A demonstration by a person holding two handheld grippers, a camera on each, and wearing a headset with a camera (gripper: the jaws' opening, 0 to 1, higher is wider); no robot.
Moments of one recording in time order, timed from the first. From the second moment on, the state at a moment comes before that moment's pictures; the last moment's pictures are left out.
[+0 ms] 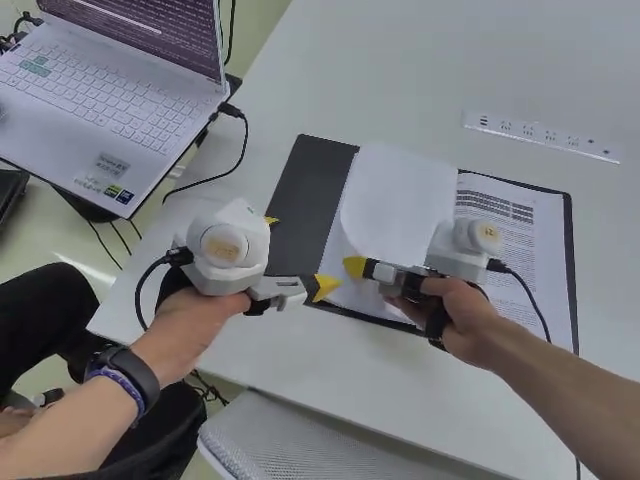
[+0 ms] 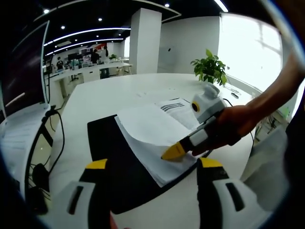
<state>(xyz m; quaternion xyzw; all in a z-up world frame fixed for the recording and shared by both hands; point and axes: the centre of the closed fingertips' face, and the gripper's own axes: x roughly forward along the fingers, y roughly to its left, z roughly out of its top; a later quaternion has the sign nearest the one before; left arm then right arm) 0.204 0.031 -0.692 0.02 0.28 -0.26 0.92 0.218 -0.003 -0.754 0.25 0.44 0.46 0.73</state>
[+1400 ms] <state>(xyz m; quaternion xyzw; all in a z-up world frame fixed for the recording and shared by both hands) 0.195 0.015 -0.723 0.02 0.31 -0.28 0.91 0.219 0.004 -0.765 0.31 0.44 0.47 0.70</state>
